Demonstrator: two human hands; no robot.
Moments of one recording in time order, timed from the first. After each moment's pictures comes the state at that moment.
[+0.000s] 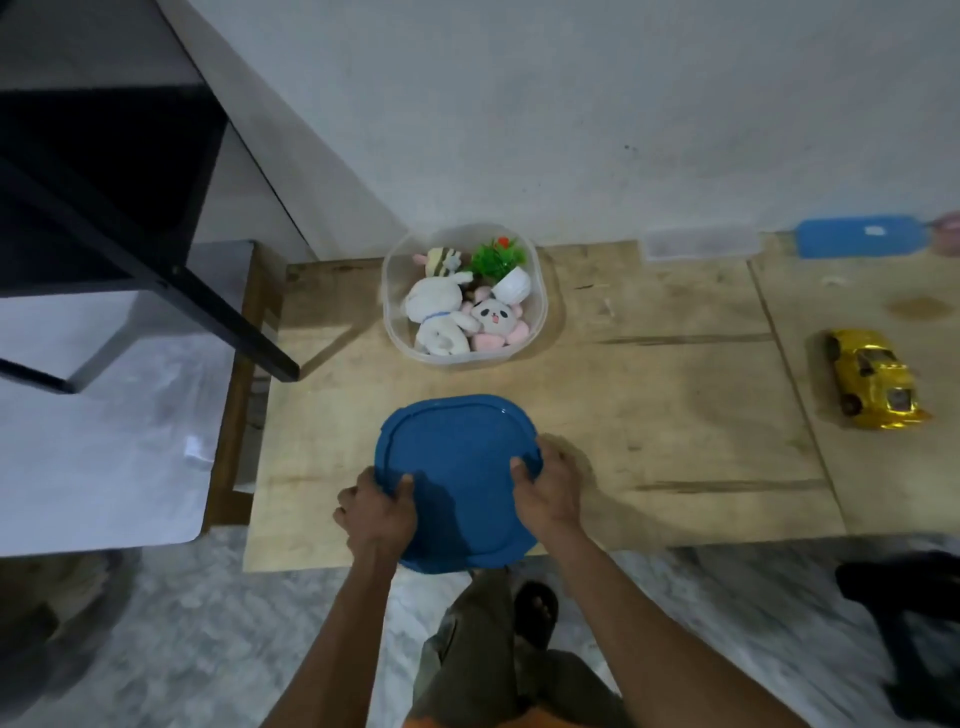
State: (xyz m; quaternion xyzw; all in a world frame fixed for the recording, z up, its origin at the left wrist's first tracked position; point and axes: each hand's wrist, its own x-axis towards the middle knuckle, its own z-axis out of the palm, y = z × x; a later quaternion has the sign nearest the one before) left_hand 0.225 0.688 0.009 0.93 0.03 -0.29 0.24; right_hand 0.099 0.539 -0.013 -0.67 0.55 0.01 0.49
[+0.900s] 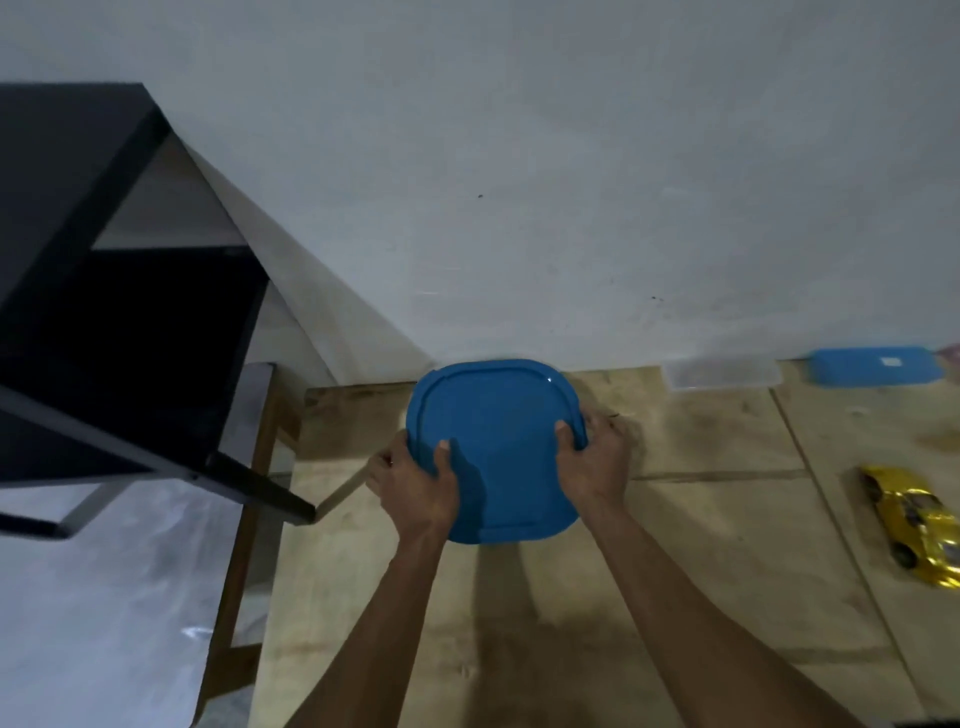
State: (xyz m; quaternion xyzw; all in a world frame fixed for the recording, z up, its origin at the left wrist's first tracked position) left_hand 0.352 0.541 0.069 0.90 -0.04 -0.15 0.41; right_hand 0.242 0.396 0.057 -0.69 0.55 -0.22 0.41
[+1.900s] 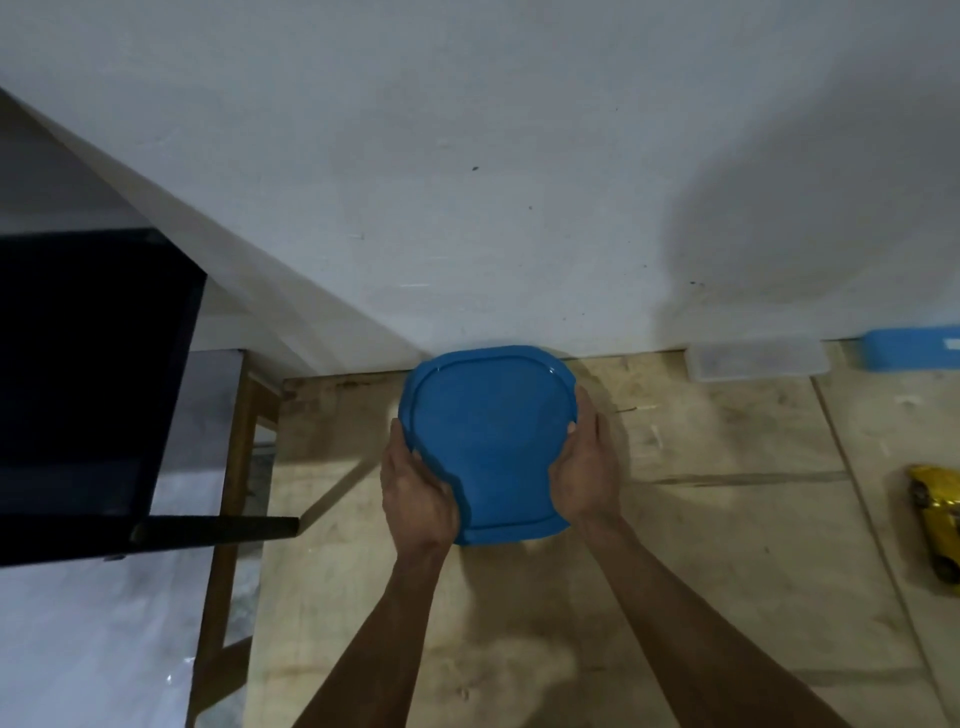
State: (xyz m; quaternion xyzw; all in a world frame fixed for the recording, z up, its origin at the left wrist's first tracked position) left_hand 0.370 0.523 0.026 0.90 -0.12 -0.14 0.40; right_hand 0.261 0.379 0.017 -0.78 0.48 -0.11 0.38
